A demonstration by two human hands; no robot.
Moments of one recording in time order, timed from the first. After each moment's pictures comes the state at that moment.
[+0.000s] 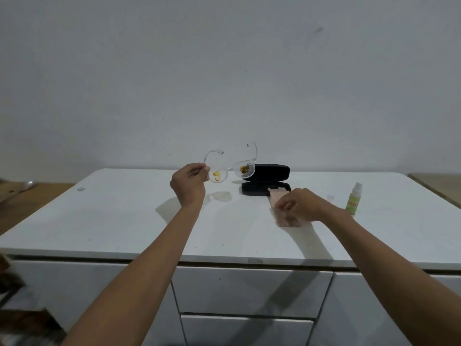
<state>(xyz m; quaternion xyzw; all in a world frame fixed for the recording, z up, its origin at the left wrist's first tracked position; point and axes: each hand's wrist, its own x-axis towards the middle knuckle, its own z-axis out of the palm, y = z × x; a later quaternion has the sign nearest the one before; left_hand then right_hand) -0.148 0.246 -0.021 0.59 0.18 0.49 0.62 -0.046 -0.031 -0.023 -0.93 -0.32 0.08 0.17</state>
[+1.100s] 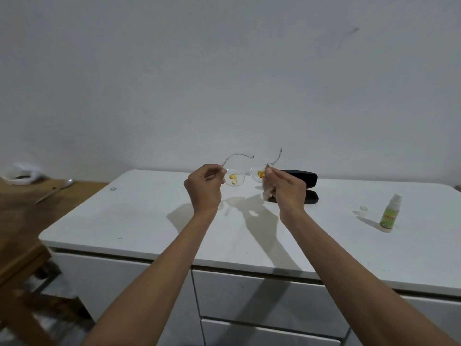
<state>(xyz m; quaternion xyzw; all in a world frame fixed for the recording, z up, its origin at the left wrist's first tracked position) -0.181 0.252 -0.002 0.66 0.18 0.51 0.52 -0.105 0.093 -0.003 -0.58 -0.11 0.04 0.81</state>
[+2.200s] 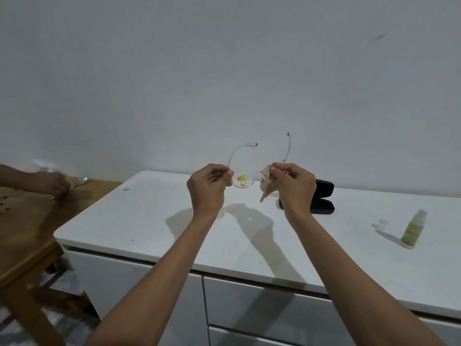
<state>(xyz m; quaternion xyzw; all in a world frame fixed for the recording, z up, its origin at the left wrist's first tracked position) -0.204 0.270 0.015 0.66 0.14 0.50 0.54 -0.111 0.121 0.023 -0.65 -0.13 -0.09 0.74</state>
